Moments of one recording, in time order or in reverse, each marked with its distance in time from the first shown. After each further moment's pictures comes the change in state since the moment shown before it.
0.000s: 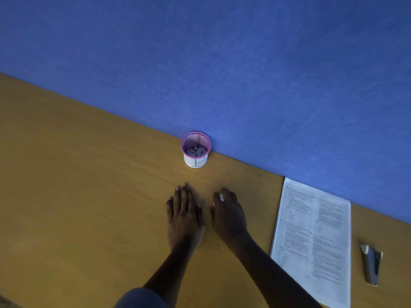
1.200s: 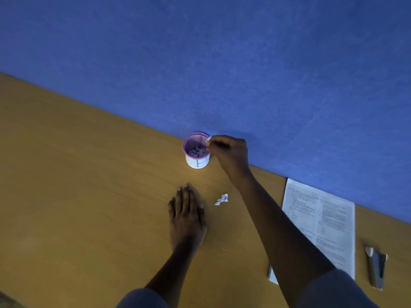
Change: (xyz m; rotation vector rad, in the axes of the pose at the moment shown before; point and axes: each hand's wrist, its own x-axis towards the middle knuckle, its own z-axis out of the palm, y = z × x) left_hand 0.000 0.003 -0.003 -0.013 0.024 -0.005; right_hand 0.121 -0.021 -0.098 1.019 0.291 0.125
